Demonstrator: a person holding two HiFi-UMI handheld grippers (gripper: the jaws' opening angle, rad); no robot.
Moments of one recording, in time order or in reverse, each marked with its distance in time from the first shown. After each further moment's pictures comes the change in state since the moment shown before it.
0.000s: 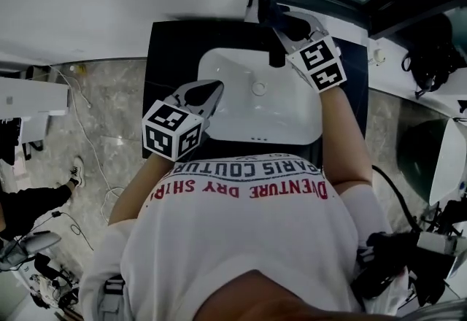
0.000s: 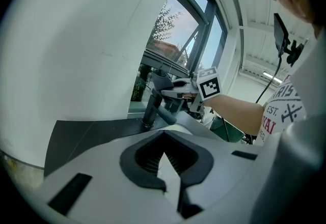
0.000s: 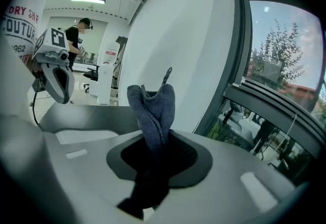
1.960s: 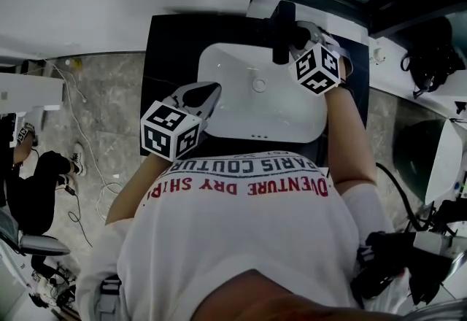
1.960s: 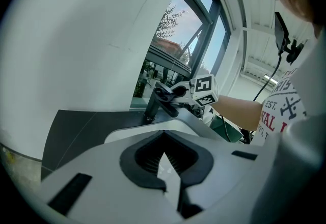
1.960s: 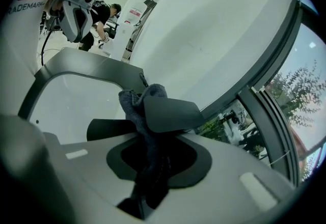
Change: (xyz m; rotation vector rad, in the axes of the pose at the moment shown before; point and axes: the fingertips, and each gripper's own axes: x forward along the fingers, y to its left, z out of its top) left arm -0.006 0.010 -0.027 -0.039 0.027 -0.006; right arm 0.012 0.013 -0.074 -0.369 0.304 -0.009
